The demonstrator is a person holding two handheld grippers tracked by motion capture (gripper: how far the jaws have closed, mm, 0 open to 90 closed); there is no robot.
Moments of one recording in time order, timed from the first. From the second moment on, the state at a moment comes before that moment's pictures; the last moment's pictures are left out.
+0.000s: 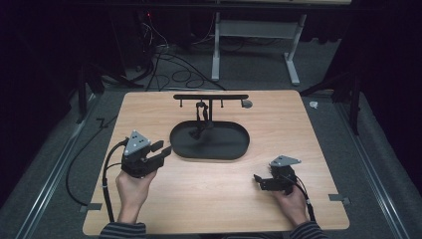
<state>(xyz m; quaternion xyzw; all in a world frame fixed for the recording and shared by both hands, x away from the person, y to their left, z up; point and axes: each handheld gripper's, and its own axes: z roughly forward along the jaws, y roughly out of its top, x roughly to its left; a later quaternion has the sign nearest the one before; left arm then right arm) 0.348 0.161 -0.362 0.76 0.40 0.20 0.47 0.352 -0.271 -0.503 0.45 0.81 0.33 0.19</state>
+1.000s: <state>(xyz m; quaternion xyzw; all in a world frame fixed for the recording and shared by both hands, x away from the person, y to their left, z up) 0.335 0.174 -0.386 0.75 0.42 0.17 0.48 0.351 -0.271 -0.503 0.45 0.81 0.33 0.19</state>
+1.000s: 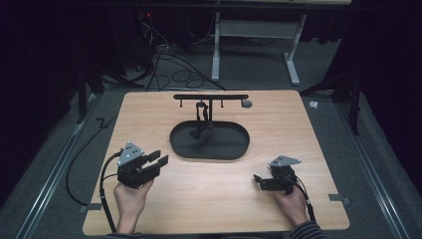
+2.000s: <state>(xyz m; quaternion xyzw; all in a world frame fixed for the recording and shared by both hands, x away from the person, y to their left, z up) 0.330 0.180 -0.411 0.75 0.43 0.16 0.47 0.351 -0.271 -0.503 0.45 0.81 0.33 0.19</state>
